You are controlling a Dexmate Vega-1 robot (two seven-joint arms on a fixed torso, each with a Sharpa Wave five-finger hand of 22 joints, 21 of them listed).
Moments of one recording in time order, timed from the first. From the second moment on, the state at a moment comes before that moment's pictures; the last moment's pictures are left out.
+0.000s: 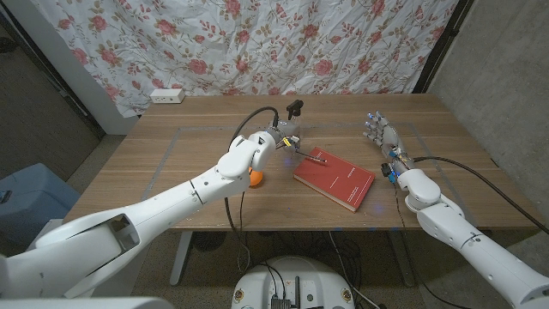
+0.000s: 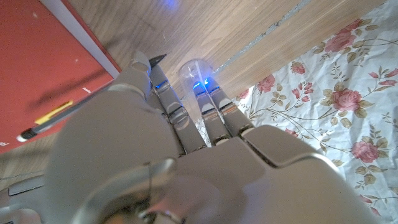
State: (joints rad) left arm 0.53 0.57 0.97 -1.83 0.99 0.46 -0.36; left_hand 1.07 0.06 0.26 -0.16 0.18 1.10 -0.16 0.19 0.19 1.14 -0.22 0.18 0.18 0.56 -0.06 0.17 0.16 0.47 -0.04 0.22 0.18; right arm -1.00 -0.63 -0.34 -1.41 0.43 0.37 -0.14; right_hand 0.03 0.08 0.31 0.01 0.26 0.18 -0.15 0.18 0.17 0.23 0.05 0.19 0.18 0.11 0.04 0.22 0.24 0.33 0.02 0.18 0.16
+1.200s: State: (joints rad) left arm 0.53 0.53 0.98 -1.79 1.01 0.45 -0.36; left_hand 1.05 0.05 0.25 -0.16 0.18 1.04 -0.16 0.19 0.19 1.08 -0.22 0.18 0.19 0.55 -0.05 0.17 0.16 0.45 -0.05 0.21 0.18; right arm -1.01 -0.63 -0.34 -1.41 0.45 0.37 -0.14; right_hand 0.03 0.08 0.31 0.03 0.26 0.19 -0.15 0.18 0.17 0.24 0.06 0.19 0.18 0.11 0.05 0.22 0.23 0.33 0.02 0.18 0.16
